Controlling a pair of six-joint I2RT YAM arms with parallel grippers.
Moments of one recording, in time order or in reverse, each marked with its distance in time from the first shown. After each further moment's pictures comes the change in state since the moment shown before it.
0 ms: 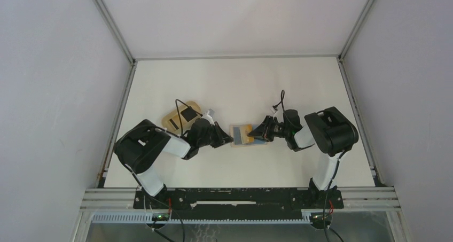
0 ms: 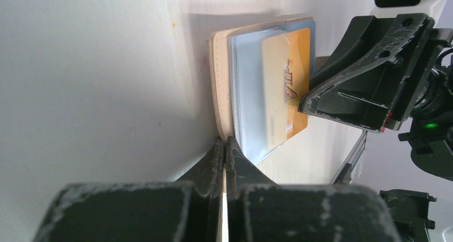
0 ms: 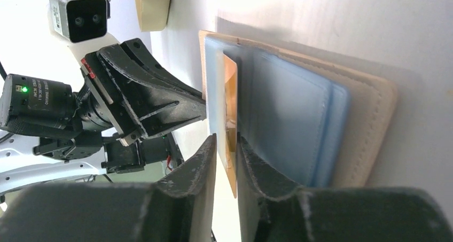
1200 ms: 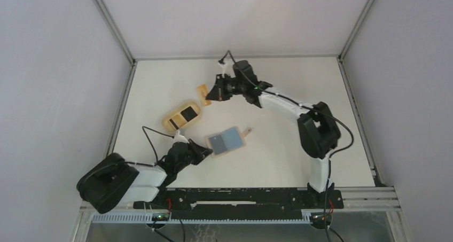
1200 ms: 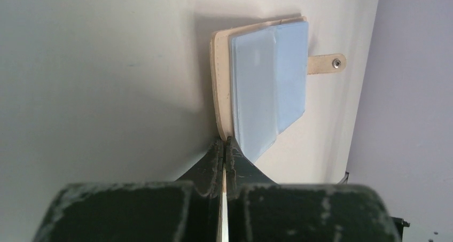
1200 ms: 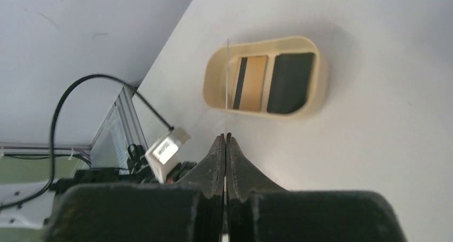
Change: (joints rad) left arm 0.014 -0.425 -0.455 0.088 -0.239 -0.203; right arm 0.309 0.000 0.950 -0.863 0.226 -0.444
